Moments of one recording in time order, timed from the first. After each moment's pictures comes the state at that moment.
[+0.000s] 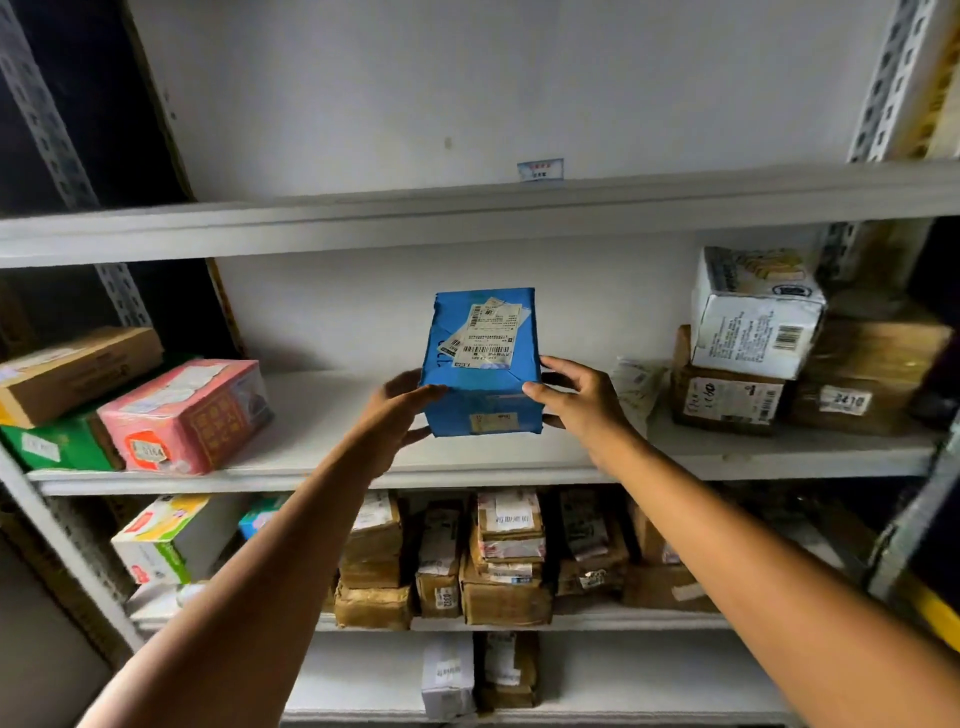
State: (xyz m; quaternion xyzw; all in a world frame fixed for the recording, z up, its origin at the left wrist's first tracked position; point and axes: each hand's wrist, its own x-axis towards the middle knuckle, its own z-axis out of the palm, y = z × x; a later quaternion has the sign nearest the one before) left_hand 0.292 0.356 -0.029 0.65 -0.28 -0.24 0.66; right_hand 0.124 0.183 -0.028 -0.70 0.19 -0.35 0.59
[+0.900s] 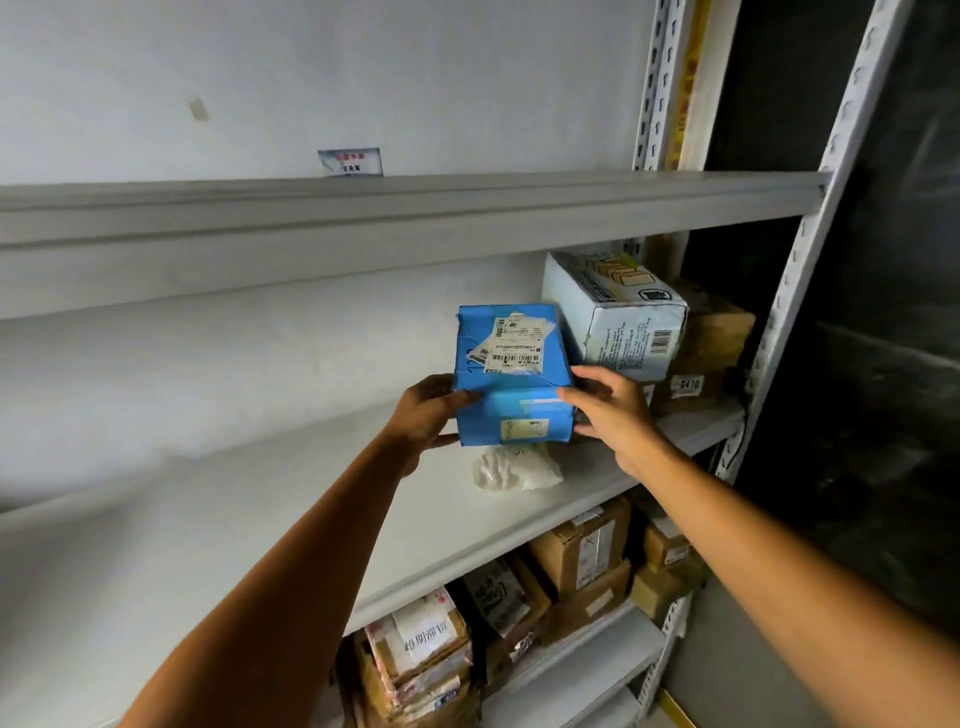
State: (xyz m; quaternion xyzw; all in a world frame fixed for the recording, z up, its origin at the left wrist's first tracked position) left_hand 0.326 0.102 -0.044 0.56 -0.43 -0.43 0.55; right_hand 0.098 0.045 -0.036 -0.57 0.42 -0.48 0.52
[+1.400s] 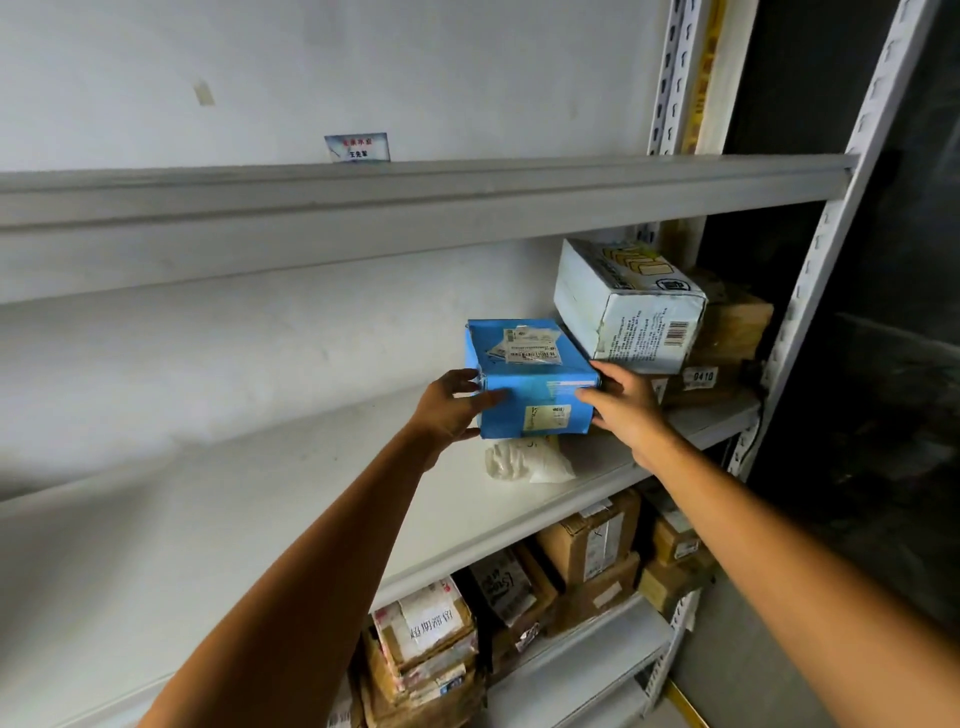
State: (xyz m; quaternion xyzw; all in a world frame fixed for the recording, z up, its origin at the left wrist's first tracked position) left_hand 0.309 0.094 -0.048 0.60 -0.43 -0.41 0.53; right_hand 0.093 0.022 -0.054 -0.58 0.46 -0.46 0.48
